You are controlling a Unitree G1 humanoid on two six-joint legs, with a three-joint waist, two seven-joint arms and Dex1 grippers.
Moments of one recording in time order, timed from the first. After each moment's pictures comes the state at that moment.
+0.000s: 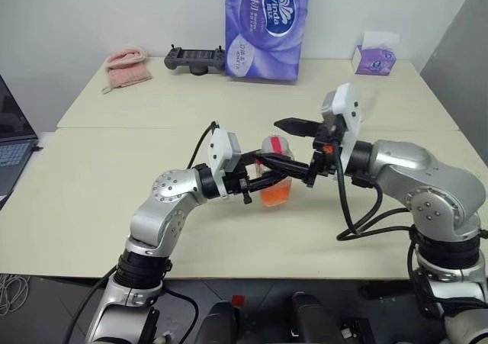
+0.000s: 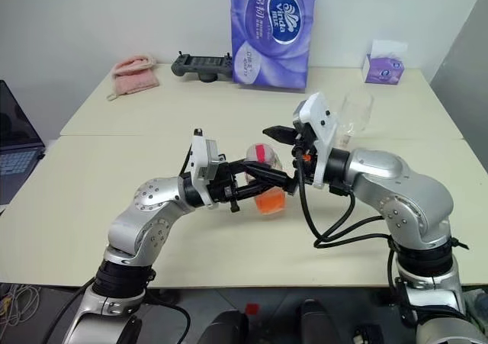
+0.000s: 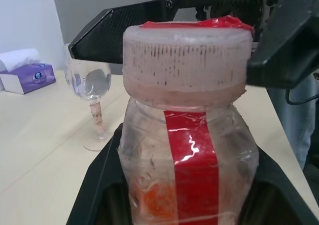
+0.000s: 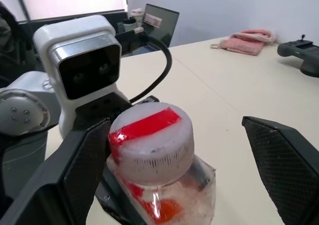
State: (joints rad) left arm -0.46 0.37 -0.11 -0.20 -0.46 0.34 -0.93; right arm -0.68 -0.48 0.03 -0.50 0.73 0.97 0.58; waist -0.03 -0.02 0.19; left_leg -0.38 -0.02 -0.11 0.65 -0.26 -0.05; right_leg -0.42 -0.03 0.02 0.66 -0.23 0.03
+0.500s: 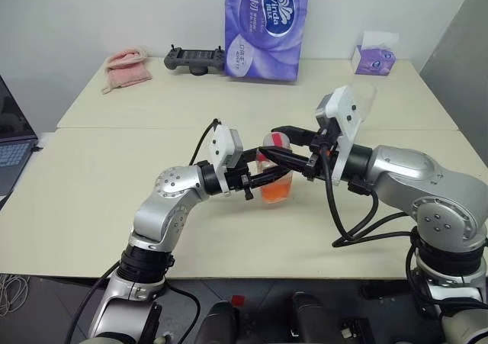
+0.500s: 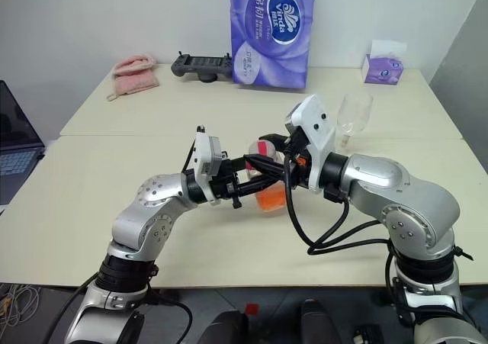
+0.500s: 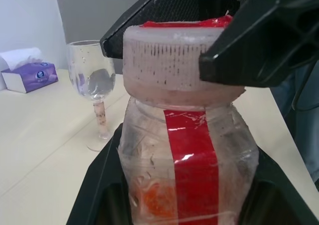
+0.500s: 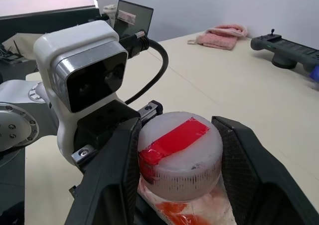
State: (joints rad) left arm -0.50 0.36 -0.12 -0.15 -0.46 0.33 -0.93; right arm -0.68 -0.47 0.01 -0.62 0.77 1.09 0.39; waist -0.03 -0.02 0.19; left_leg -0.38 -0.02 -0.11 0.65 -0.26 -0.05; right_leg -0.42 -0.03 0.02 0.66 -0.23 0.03
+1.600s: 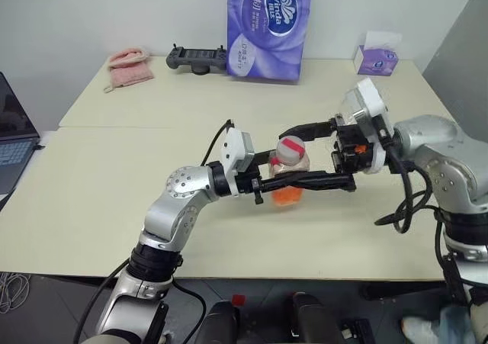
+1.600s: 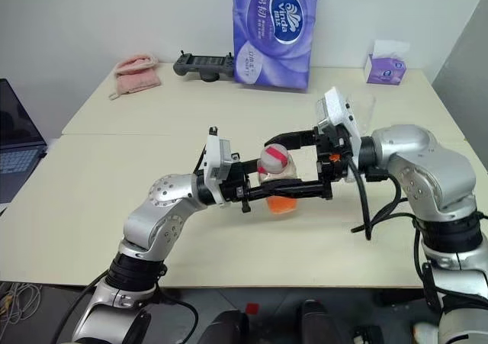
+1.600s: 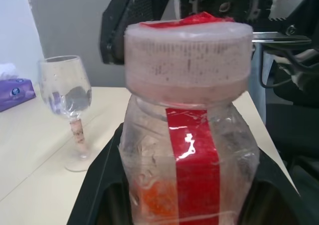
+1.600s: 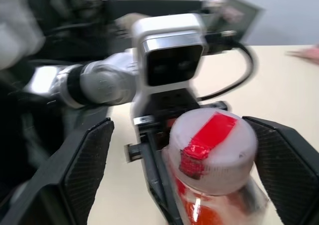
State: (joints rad) left arm -0.53 0.33 -0.16 -0.12 -0.46 0.29 -0.95; right arm -0.71 -0.64 0.03 -0.39 0.69 0.82 0.99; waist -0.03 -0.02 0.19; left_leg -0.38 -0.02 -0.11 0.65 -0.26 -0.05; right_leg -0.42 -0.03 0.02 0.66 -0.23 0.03
